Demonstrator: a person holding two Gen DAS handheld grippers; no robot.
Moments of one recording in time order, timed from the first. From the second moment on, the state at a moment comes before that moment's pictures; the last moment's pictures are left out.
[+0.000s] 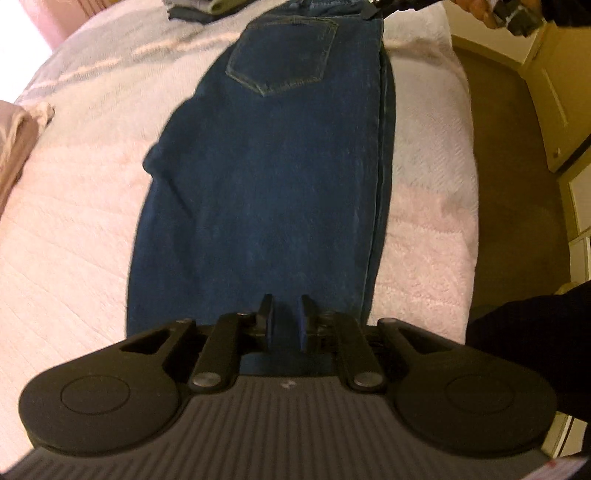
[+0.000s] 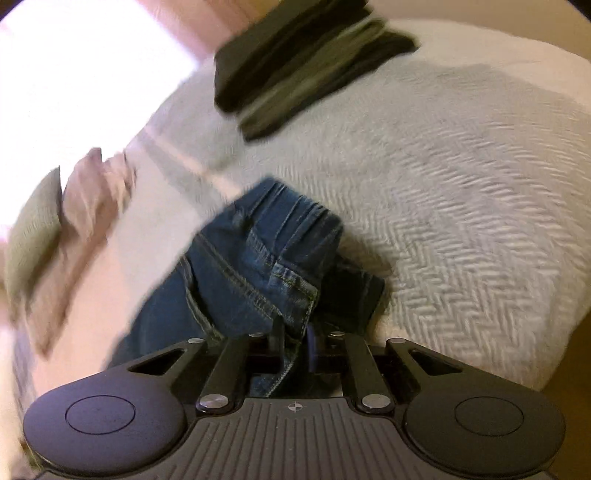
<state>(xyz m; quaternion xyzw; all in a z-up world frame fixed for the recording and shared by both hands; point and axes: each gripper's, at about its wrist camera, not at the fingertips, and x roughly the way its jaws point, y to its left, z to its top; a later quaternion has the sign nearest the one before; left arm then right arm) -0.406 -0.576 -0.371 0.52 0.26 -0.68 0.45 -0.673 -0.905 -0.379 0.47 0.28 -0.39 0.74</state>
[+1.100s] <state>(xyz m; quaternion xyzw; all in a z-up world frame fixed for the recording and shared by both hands) -0.375 -0.573 -0.382 0.41 0.36 -0.67 0.51 -0.586 -0.797 -0.359 0.33 0.44 -0.31 0.77</state>
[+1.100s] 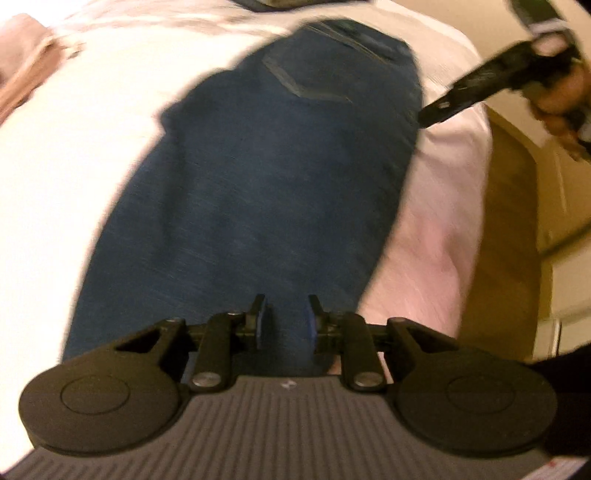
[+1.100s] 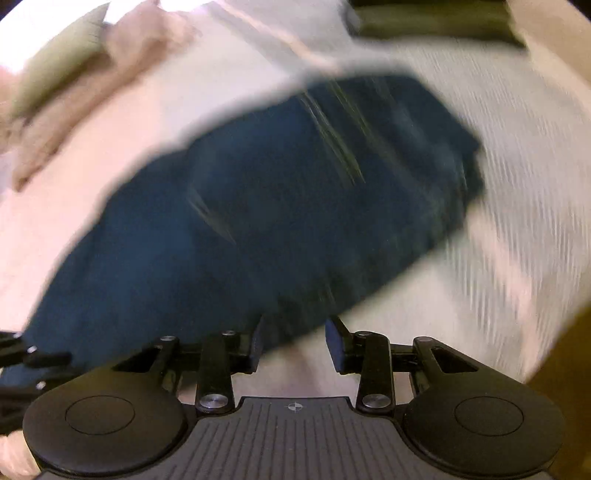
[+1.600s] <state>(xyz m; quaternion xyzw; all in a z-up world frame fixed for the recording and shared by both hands) -0.264 -0.671 -0.367 0.28 0.44 -0.61 0.60 -0.517 -0.821 -0.399 0.18 0.60 -0.17 0.76</state>
